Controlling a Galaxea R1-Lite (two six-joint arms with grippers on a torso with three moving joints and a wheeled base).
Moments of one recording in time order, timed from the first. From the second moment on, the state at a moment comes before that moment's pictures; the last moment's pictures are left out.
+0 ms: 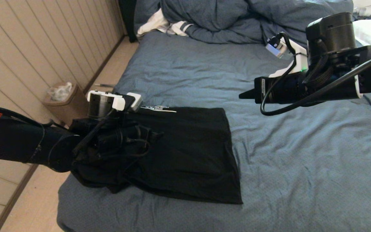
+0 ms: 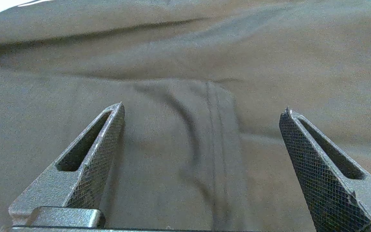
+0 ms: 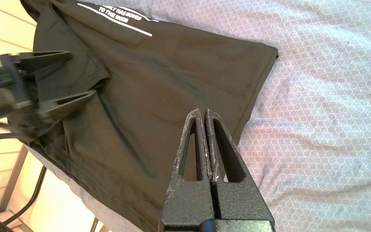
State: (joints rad) left arm -0.49 1.87 -1.01 -0.47 -0.01 0.03; right arm 0.38 1.69 -1.53 0.24 0.20 0.15
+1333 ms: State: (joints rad) left arm -0.48 1.96 -1.03 -0.55 0.06 0.05; right arm 0.37 1.70 -1.54 0.24 0.21 0.14
